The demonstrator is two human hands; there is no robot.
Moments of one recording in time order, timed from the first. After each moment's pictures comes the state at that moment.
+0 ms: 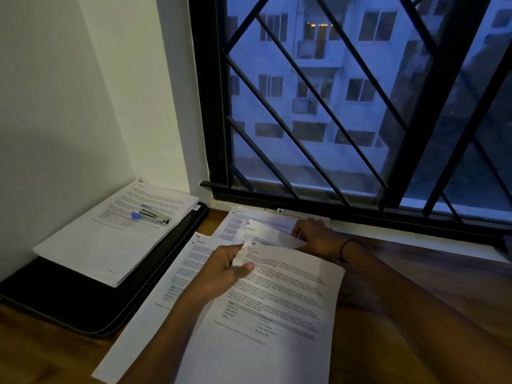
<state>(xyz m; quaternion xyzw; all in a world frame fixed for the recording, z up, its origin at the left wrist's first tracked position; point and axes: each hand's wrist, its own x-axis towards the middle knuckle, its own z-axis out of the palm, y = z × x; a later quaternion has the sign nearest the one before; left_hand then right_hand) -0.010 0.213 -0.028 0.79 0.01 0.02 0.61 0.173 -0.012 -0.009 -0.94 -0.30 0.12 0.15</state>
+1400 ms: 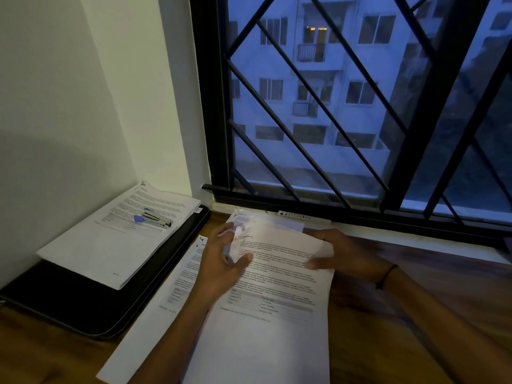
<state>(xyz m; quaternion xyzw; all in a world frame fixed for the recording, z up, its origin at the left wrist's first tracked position) -0.004 0.208 -0.033 0.75 0.04 0.23 0.61 0.124 -0.065 0.013 -0.75 -0.39 0.24 0.48</state>
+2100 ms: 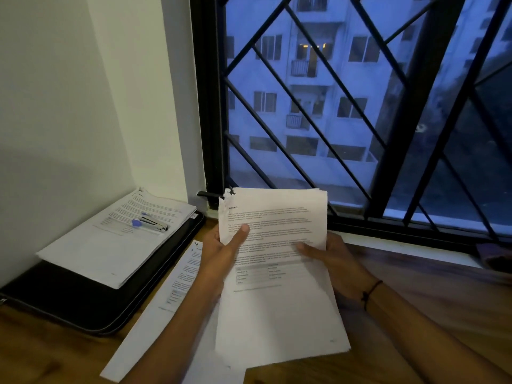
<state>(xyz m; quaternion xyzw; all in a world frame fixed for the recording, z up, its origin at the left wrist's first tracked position) -0.012 0.174 0.022 0.61 0.07 0.22 0.76 0.063 -0.056 0.028 -0.61 -0.23 0.18 0.74</state>
